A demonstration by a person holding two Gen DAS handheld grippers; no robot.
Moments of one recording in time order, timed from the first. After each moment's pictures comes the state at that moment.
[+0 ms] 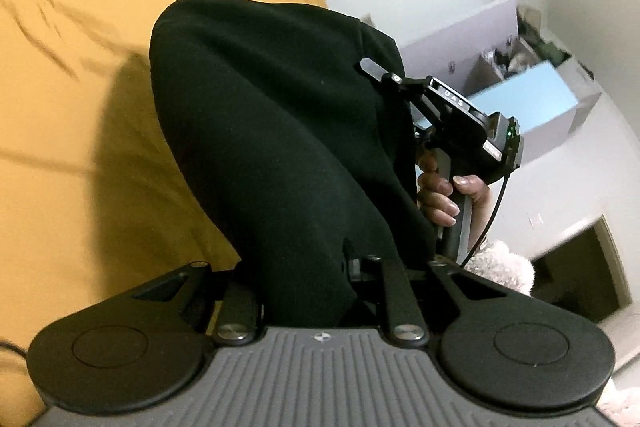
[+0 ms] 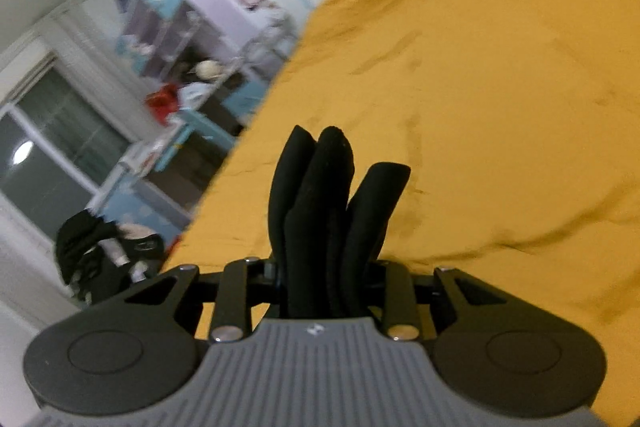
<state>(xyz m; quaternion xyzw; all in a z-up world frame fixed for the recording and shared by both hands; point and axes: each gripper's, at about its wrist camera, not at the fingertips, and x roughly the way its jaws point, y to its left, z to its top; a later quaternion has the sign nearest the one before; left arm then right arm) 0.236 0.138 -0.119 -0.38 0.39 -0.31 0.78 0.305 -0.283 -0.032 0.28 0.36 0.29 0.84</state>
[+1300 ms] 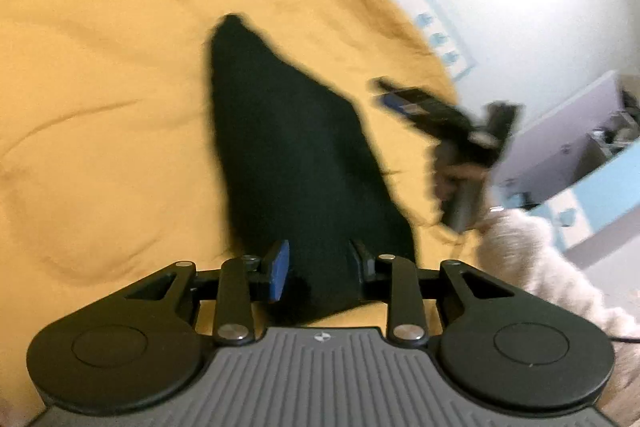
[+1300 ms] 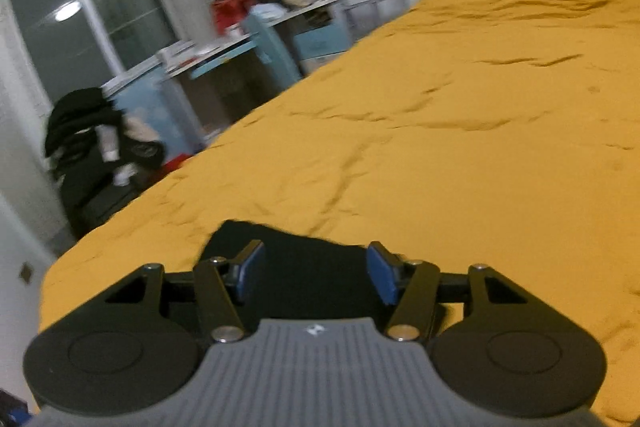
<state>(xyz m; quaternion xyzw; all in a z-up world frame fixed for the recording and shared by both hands) 0.158 0.315 -0.182 -0.37 0.37 -0.11 0.85 0.409 -0.012 -0.121 0.07 0.35 0.38 0.85</state>
